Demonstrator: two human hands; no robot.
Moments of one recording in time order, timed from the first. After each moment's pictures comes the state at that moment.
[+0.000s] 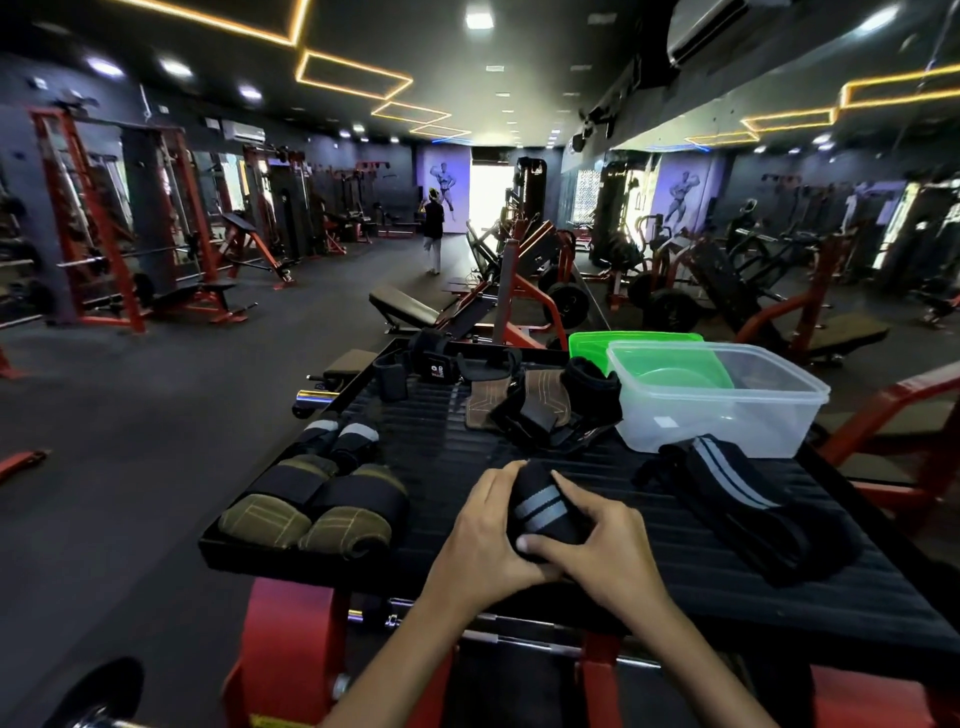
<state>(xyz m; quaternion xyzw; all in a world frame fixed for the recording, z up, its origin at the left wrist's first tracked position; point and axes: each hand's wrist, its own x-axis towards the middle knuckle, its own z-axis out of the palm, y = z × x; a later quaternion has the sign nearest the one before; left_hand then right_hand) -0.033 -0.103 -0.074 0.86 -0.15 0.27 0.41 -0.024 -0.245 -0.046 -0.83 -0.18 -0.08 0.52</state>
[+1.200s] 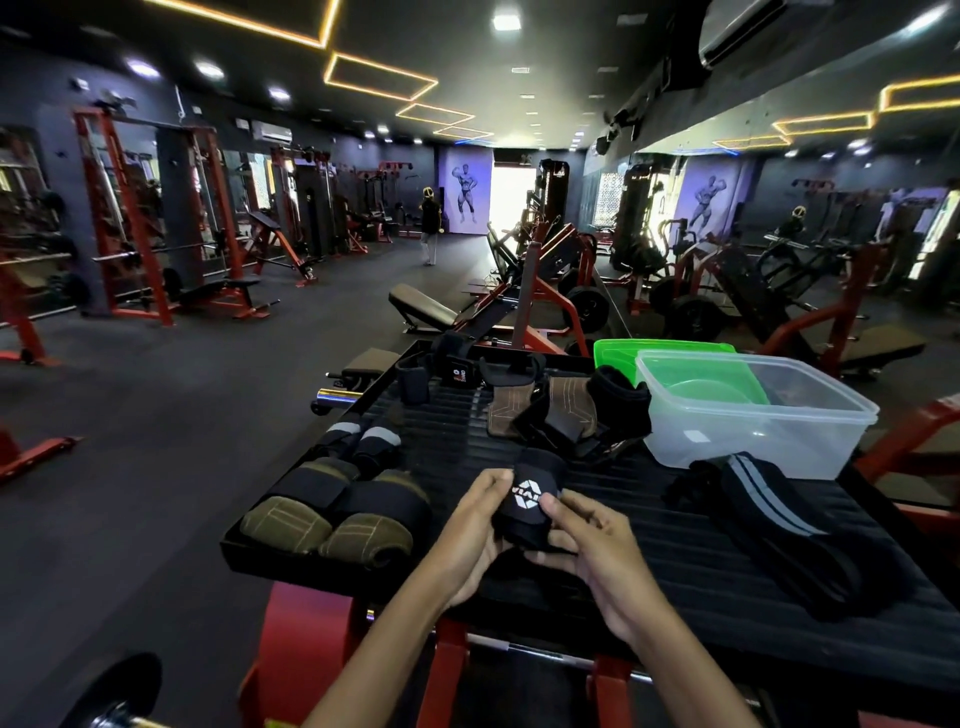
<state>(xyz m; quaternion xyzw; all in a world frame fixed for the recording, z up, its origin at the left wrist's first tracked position) -0.016 -0.077 -0.063 0.55 -0.01 -0.01 0.83 -0.009 -0.217 -0.049 -0.61 -0.10 0.15 0.77</state>
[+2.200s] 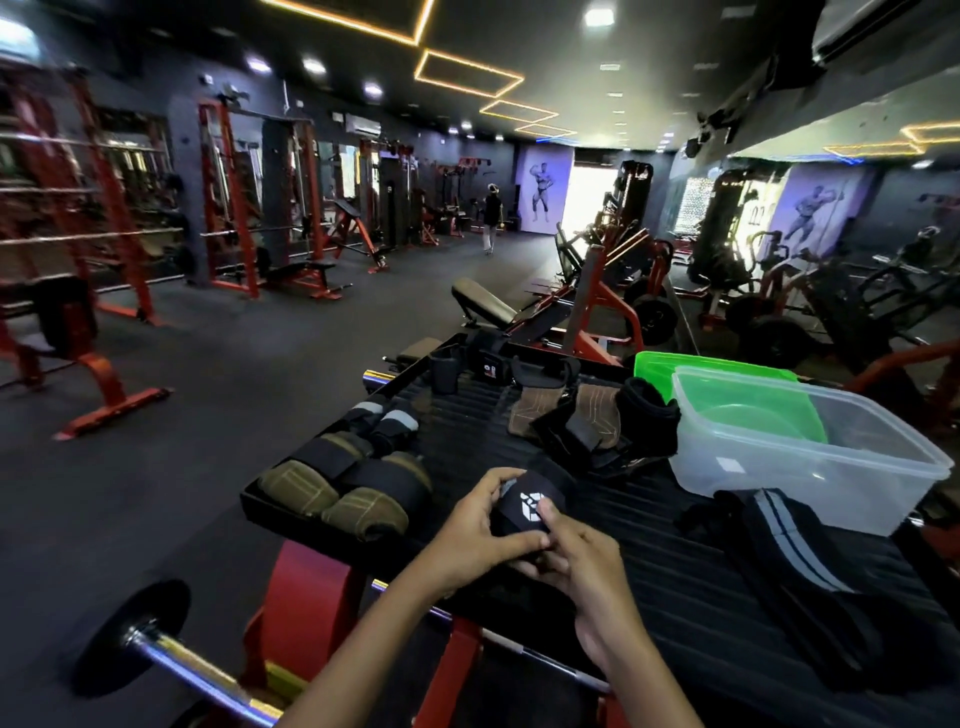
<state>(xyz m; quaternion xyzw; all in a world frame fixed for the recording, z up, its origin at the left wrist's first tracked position) -0.024 -0.089 -0.066 0.74 -0.04 0.12 0.67 -0.008 -0.223 -0.048 -0.60 -0.08 0.17 0.78</state>
